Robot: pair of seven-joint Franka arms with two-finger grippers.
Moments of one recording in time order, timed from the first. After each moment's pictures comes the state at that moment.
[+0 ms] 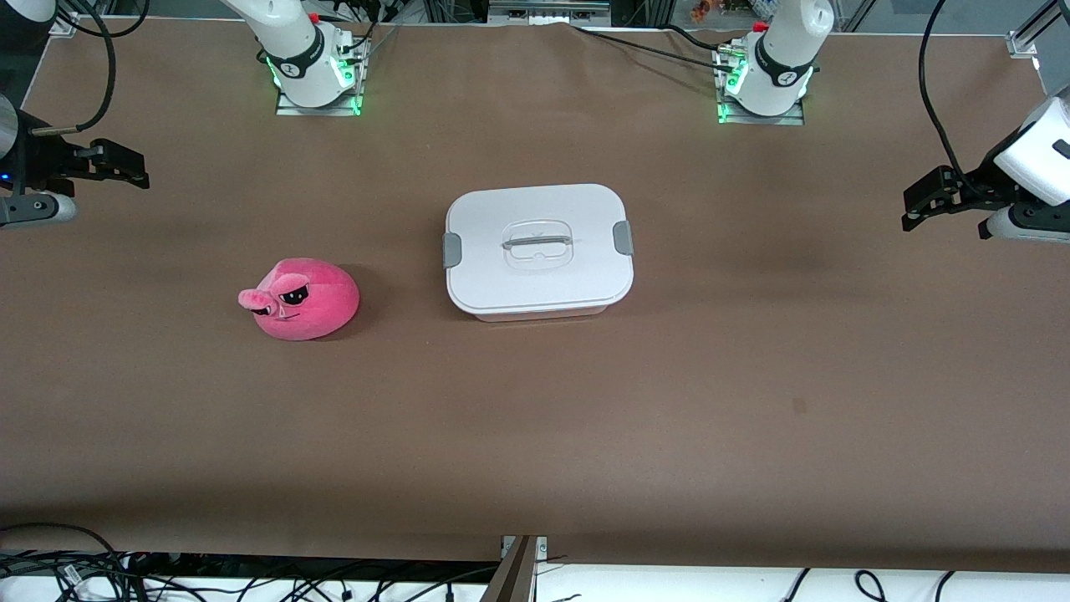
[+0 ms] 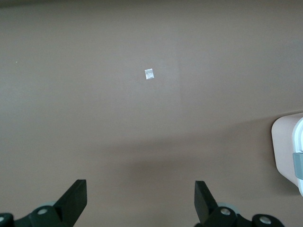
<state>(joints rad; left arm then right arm) -0.10 0.00 0.09 -1.64 0.01 1.66 0.07 0.09 0.06 -0.10 -1.55 -0.07 1.41 -0.18</state>
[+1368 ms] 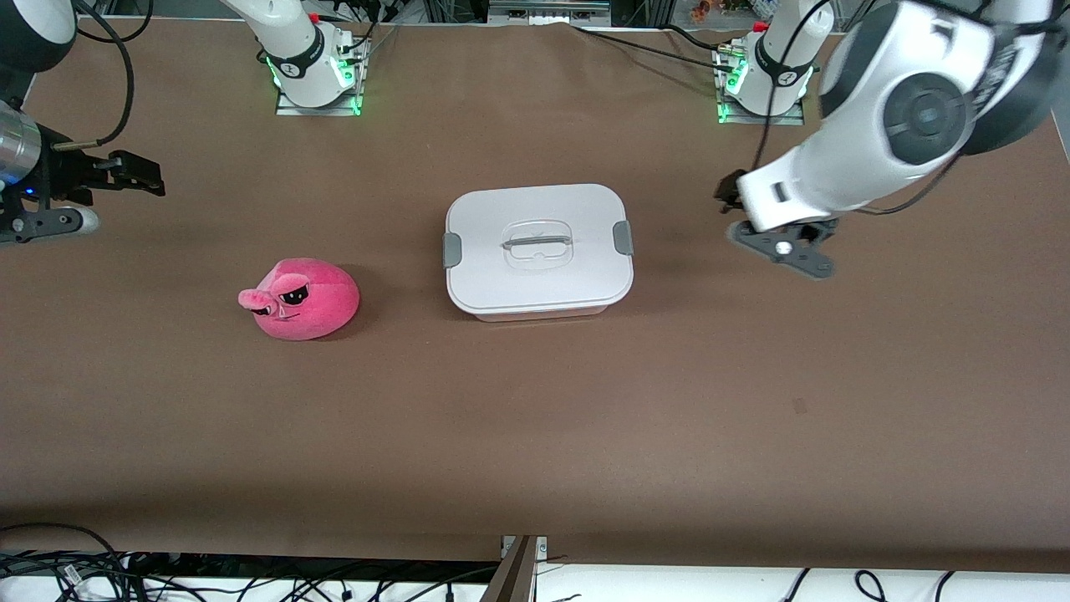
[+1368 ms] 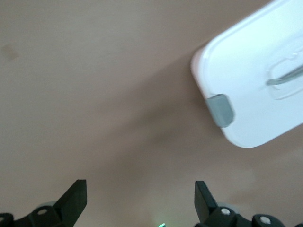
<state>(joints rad) -0.16 0.21 -0.23 -1.60 -0.08 1.58 0.08 0.10 0.10 -0.10 -1.55 -0.05 1.41 -0.18</state>
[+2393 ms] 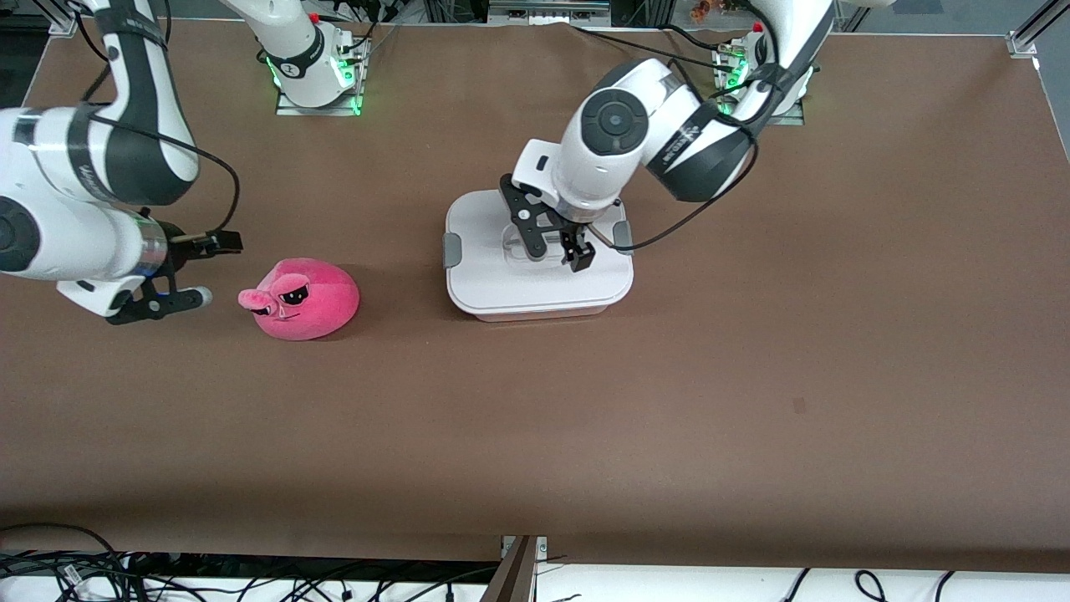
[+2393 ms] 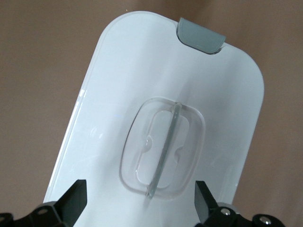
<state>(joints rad) -0.43 0.50 -0.36 -1.52 -0.01 2.01 0.41 0.14 0.28 -0.08 -1.72 -0.04 1.68 -0.19</state>
